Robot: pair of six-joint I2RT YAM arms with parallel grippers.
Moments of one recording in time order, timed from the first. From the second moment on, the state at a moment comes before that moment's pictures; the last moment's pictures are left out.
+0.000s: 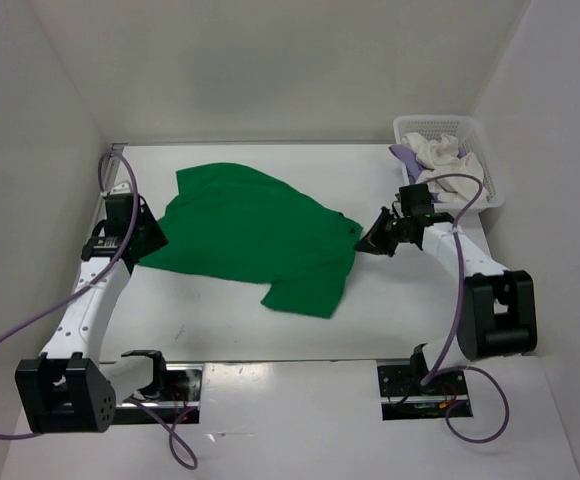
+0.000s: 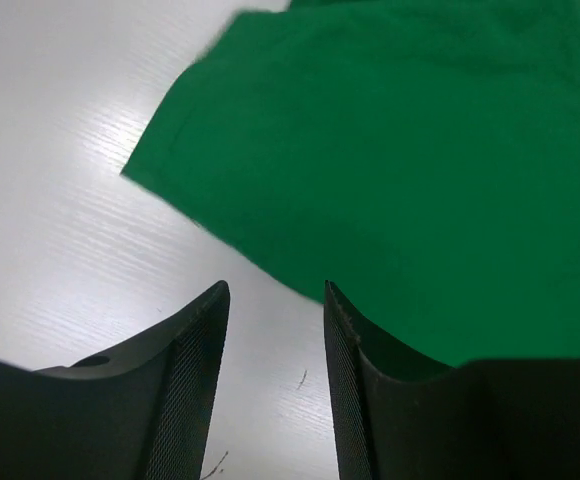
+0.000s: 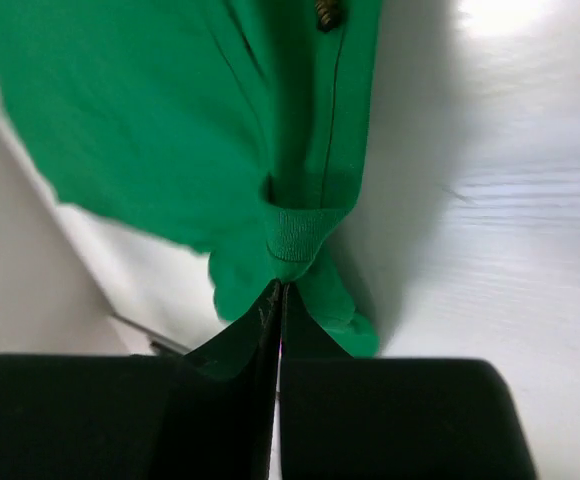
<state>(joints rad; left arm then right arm) 0.05 1.09 0.89 -0.57 -0.17 -0.44 0.09 1.42 0.93 -0.45 -0.46 0.73</state>
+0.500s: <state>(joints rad) 0.12 1.39 0.91 -0.45 0.08 -0.48 0.09 1.64 1.05 -0.41 -0.34 0.69</state>
